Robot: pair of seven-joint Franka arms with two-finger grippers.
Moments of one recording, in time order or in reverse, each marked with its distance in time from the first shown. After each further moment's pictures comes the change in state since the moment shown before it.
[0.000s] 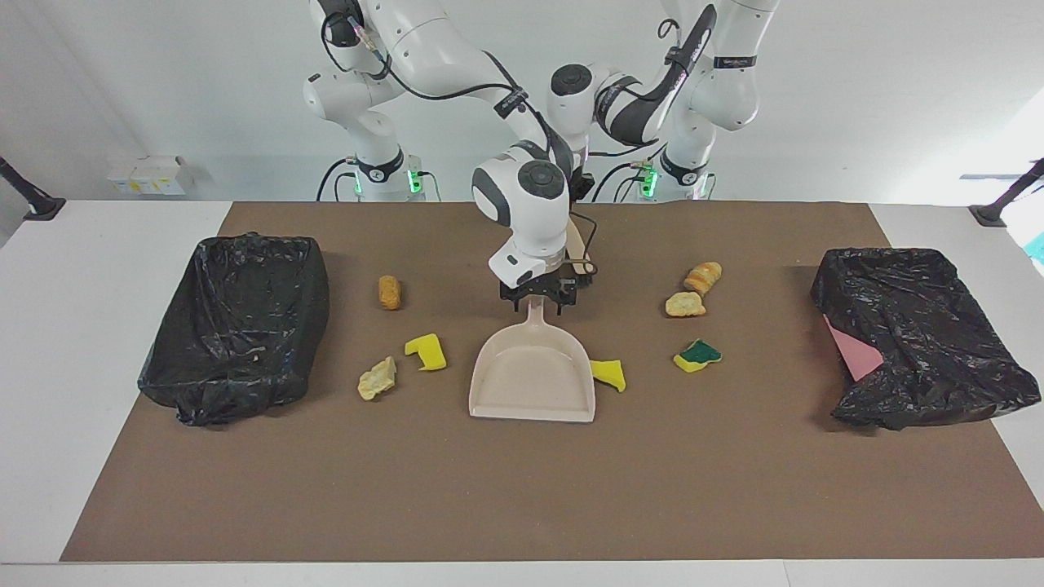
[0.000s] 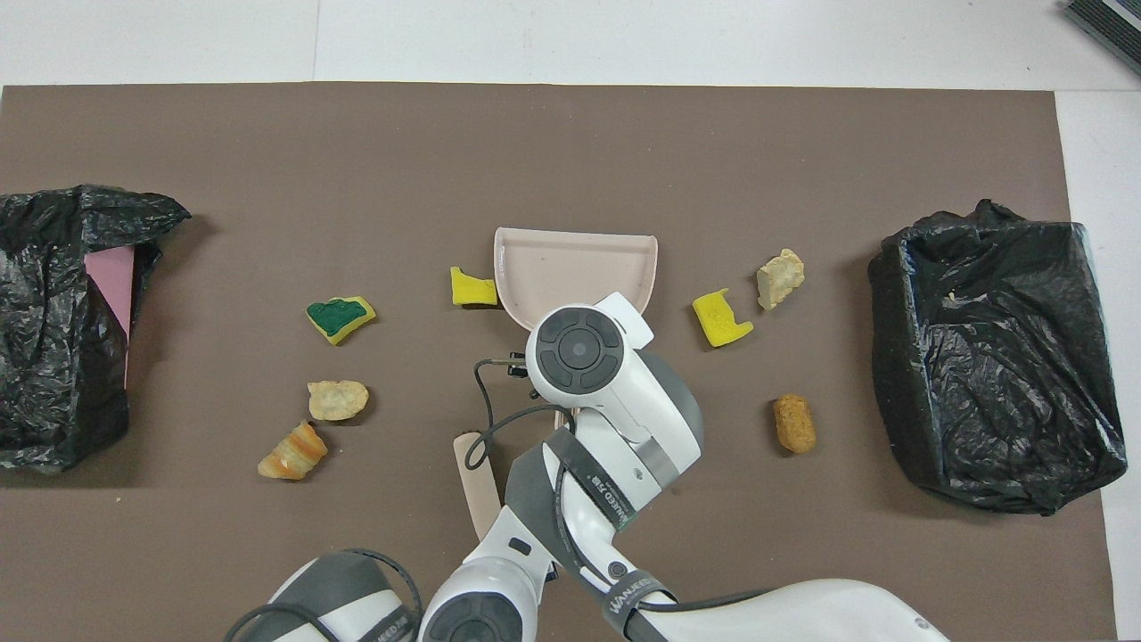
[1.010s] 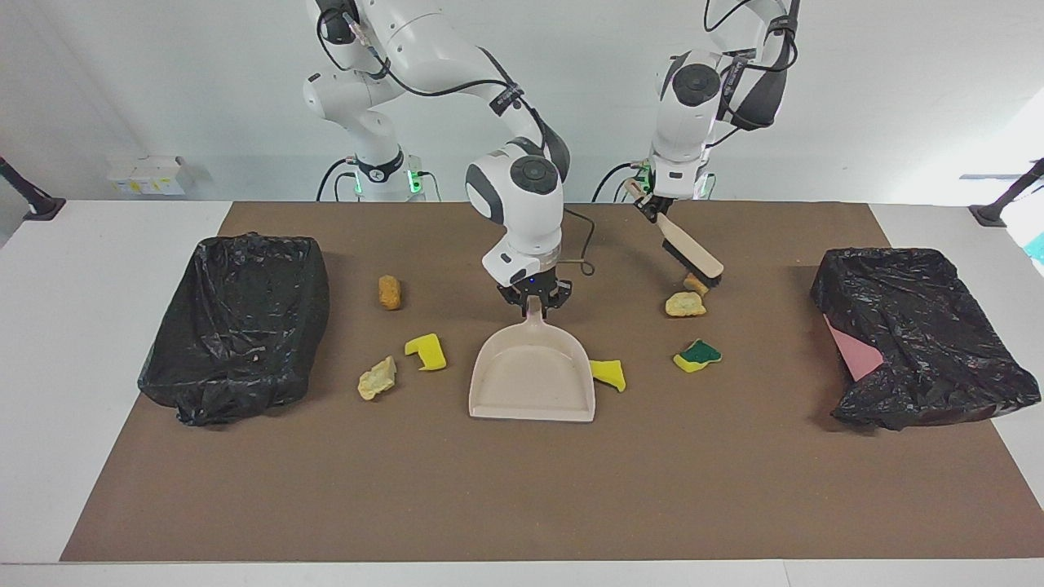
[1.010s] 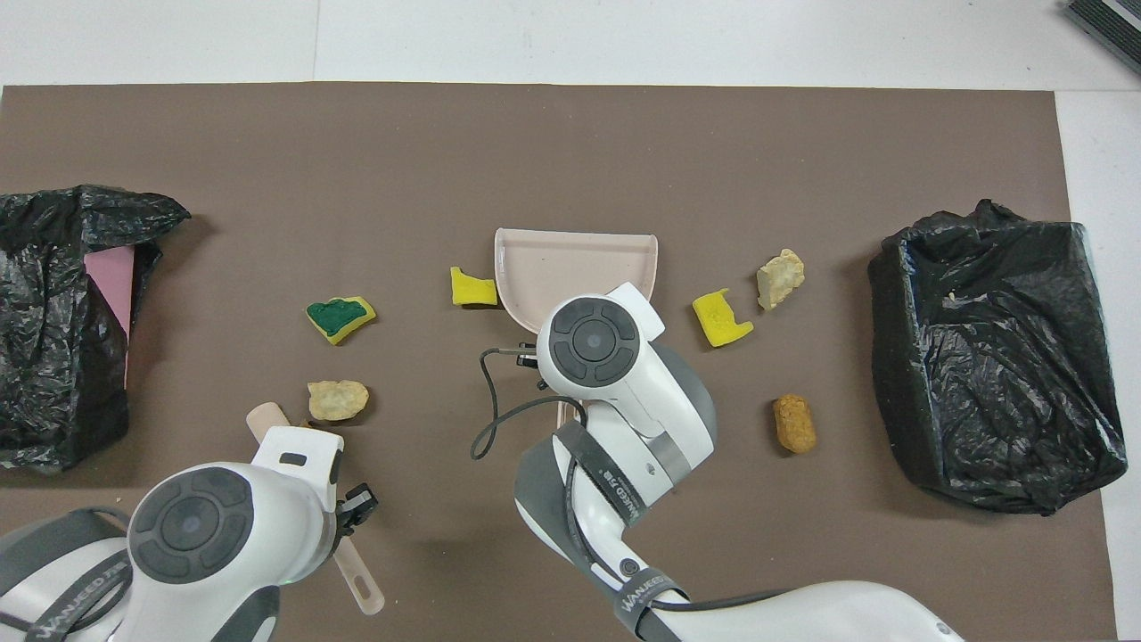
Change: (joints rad) left arm 0.429 -0.210 0.003 0.009 0.085 -0.353 0.056; right arm -0.012 -0.018 -0.005 0.006 0.000 0.000 0.000
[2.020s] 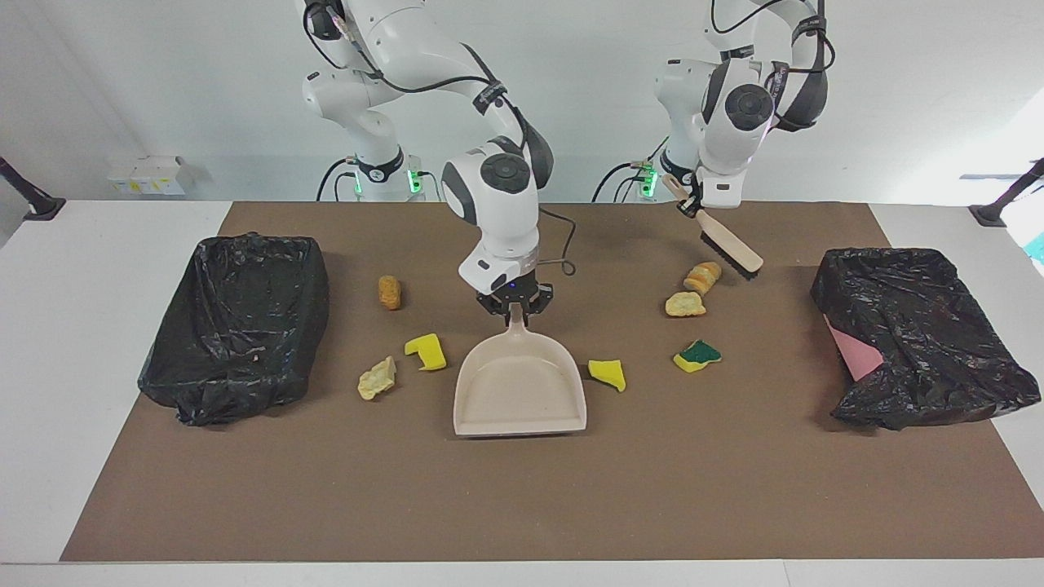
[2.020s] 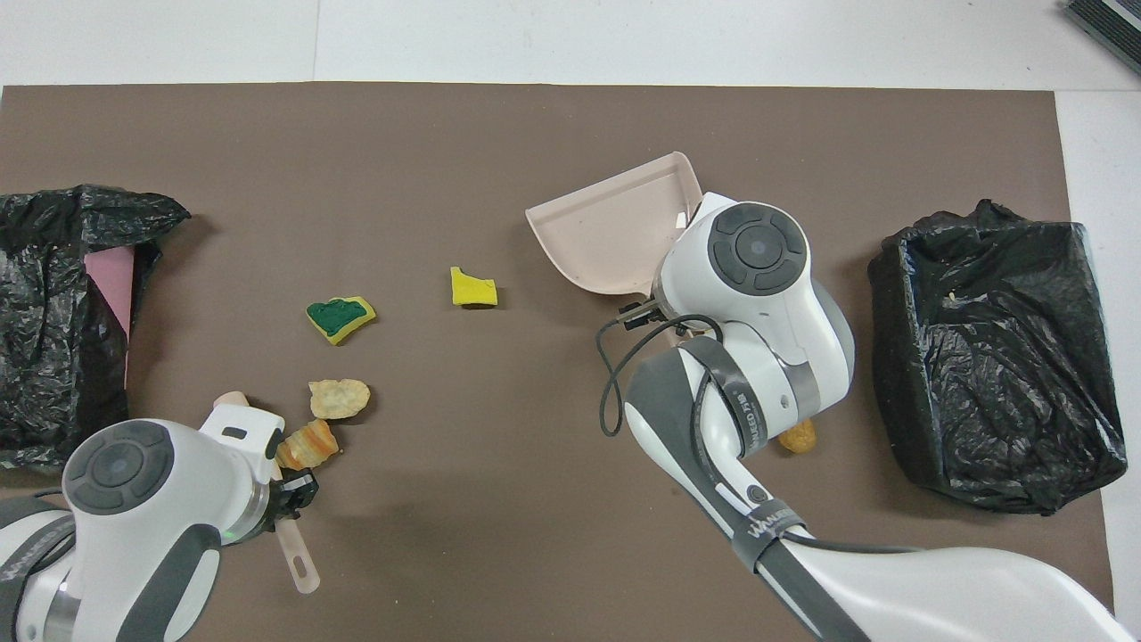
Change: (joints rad) left arm 0.209 0.100 -0.016 -0.058 0.017 0.133 0.292; right arm -0.214 -0.064 -0.004 0.016 -0.003 -0.077 -0.842
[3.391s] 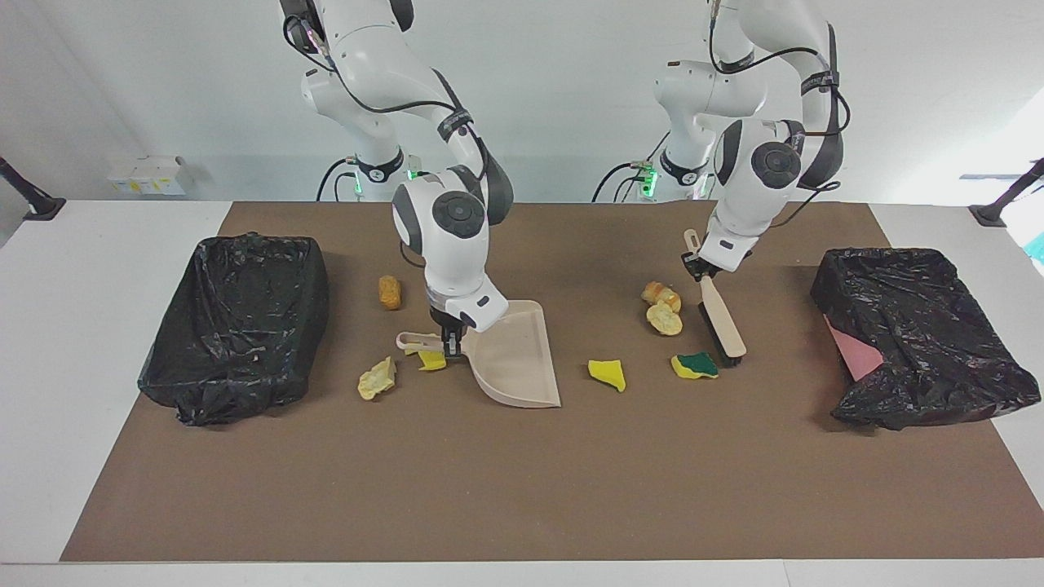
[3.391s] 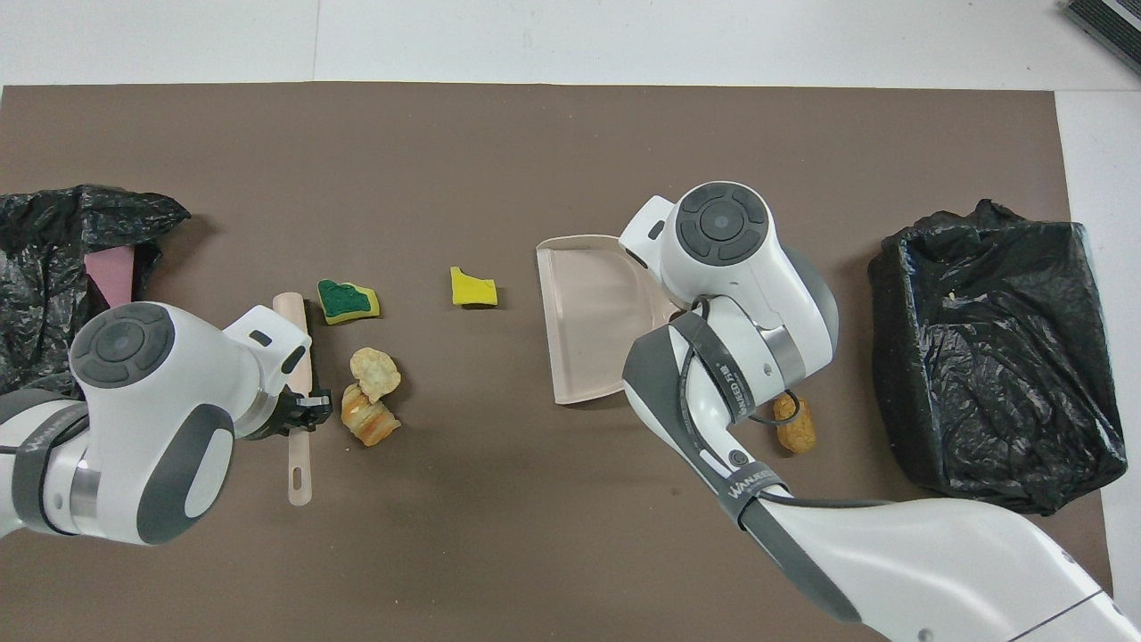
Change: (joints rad) left arm 0.038 0.240 0.001 0.251 -0.055 0.058 0.396; right arm -0.011 0.100 0.014 0.094 -0.159 -0.088 -1.105
